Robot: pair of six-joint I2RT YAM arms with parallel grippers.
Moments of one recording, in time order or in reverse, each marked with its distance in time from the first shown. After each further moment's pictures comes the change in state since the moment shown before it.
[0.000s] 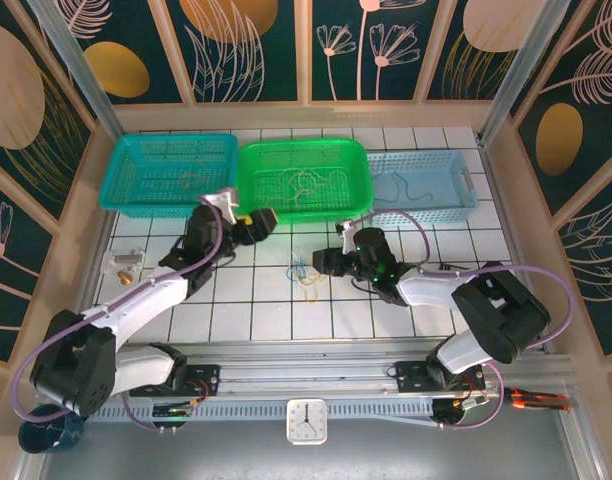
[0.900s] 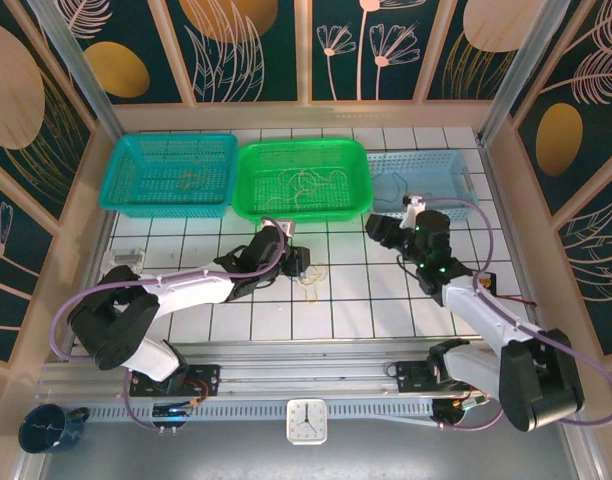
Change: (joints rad) left arm -0.317 0.277 0.096 -0.095 -0.195 0.045; right arm -0.383 -0.404 -0.008 -0.240 0.002 0.000
